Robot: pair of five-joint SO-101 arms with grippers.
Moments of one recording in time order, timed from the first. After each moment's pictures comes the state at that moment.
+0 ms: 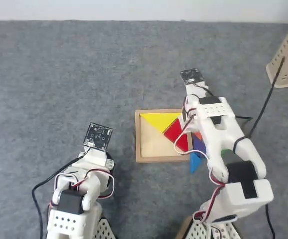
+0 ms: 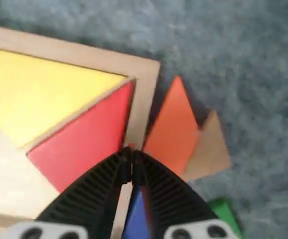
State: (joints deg) left arm 4.7 -103.4 97.5 72.0 -0.7; right arm -12.0 4.6 28.1 53.9 6.2
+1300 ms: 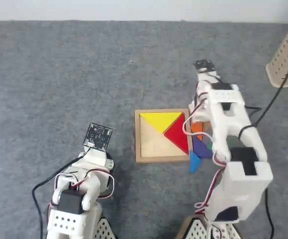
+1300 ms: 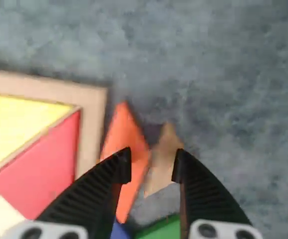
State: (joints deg) left arm 4.7 -103.4 97.5 72.0 -0.7; right arm -3.6 19.8 10.1 60.7 9.7
